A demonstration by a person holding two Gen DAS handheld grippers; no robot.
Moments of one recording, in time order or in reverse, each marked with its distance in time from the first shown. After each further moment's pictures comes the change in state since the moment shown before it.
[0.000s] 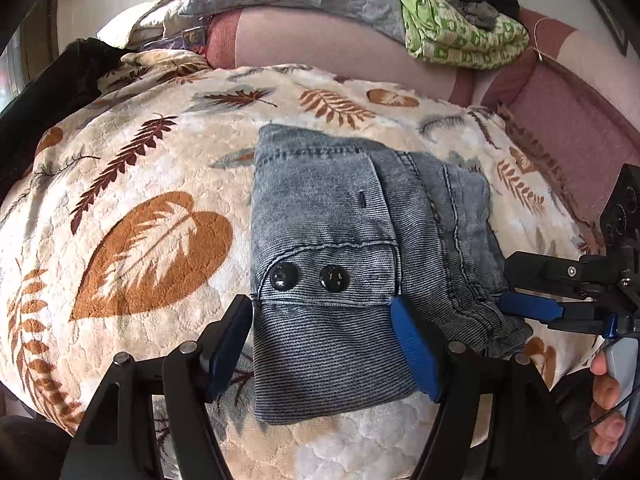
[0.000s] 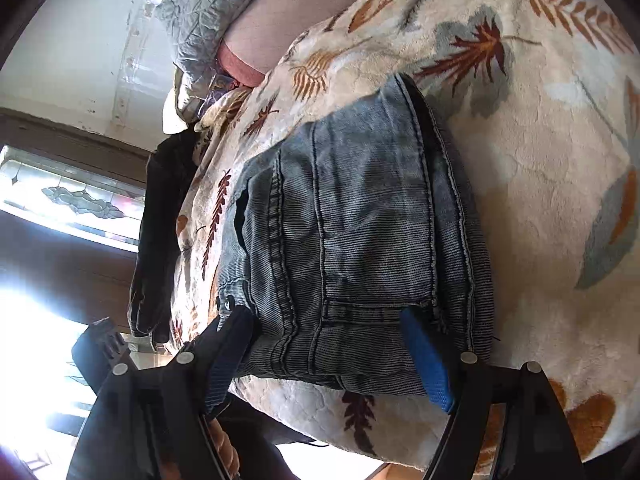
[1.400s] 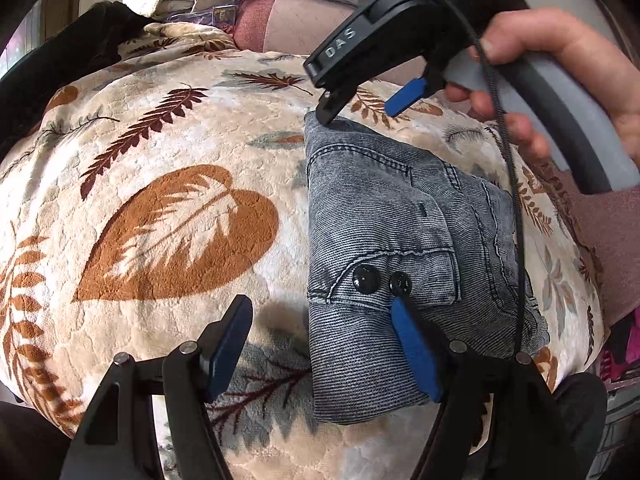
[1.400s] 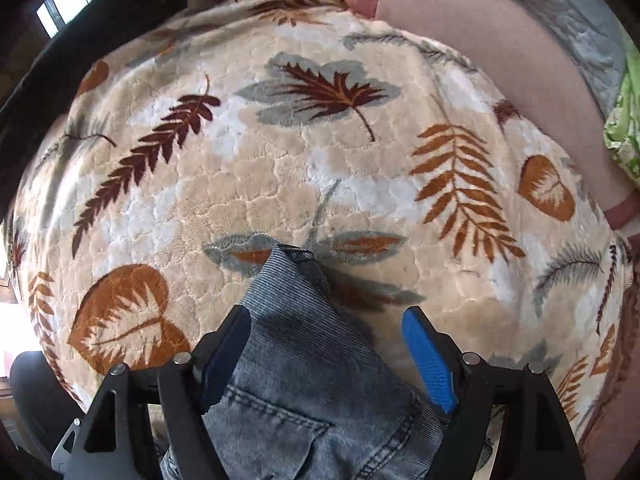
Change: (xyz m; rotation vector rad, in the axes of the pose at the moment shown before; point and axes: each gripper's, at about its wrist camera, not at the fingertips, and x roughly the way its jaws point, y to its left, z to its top) left arm 0.016 0.041 -0.010 -0.095 0.029 -0.031; right arm 0.203 0.180 0.128 -0.732 0.356 -0.630
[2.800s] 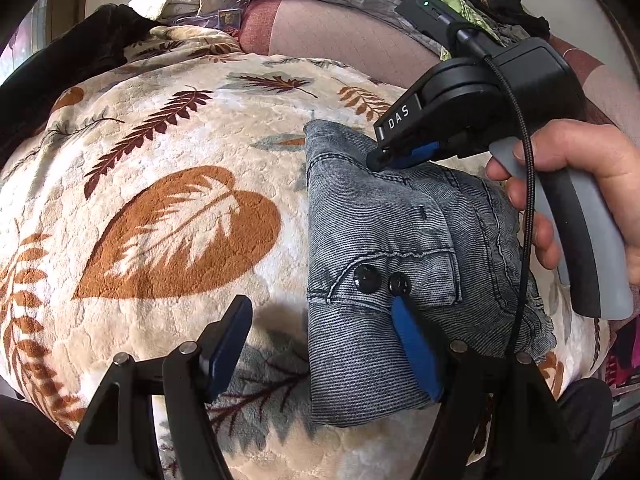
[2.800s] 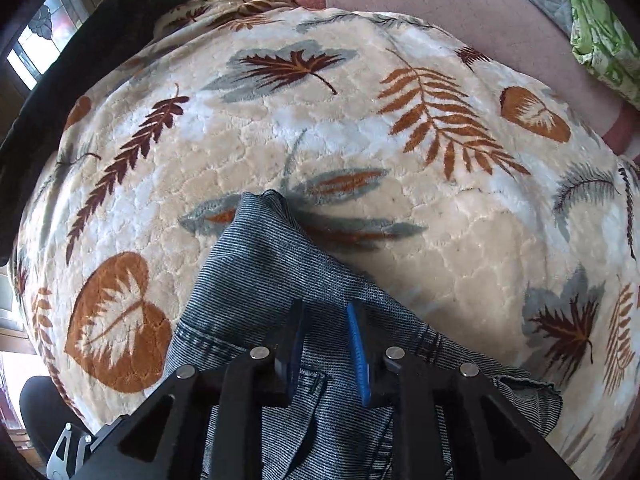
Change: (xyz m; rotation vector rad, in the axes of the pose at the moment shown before) left arm -0.001 -0.005 -0.001 -0.010 -0.015 0.028; right arm 0.006 -0.028 -0.066 0.196 -0.113 0.058
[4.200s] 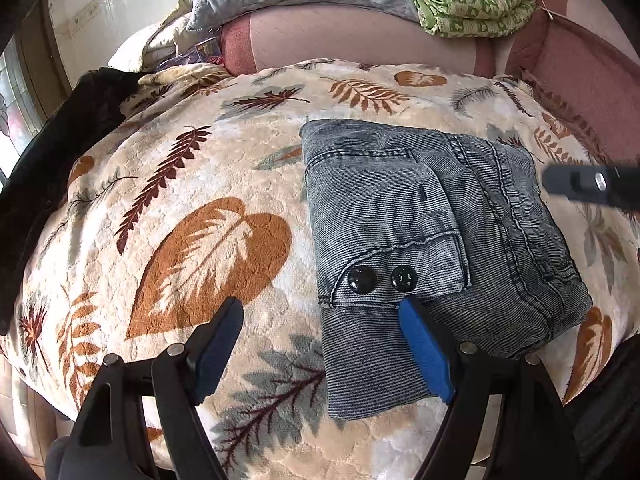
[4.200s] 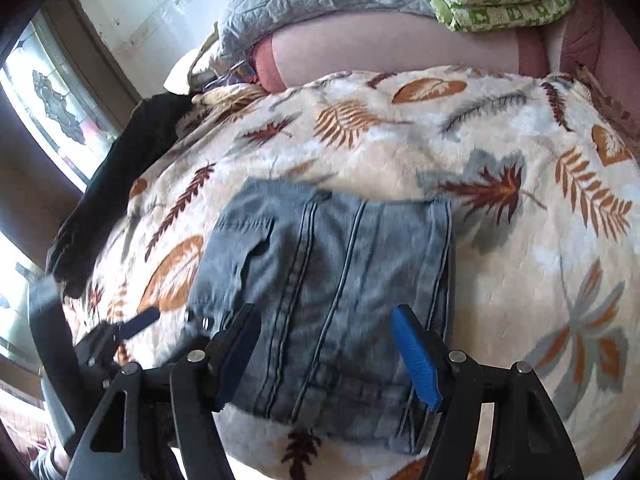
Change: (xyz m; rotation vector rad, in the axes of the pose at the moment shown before) left arm -0.006 -0.025 0.003 0.230 0.012 0.195; right arm -0.096 -0.080 -0.147 0.257 -0.317 0.177
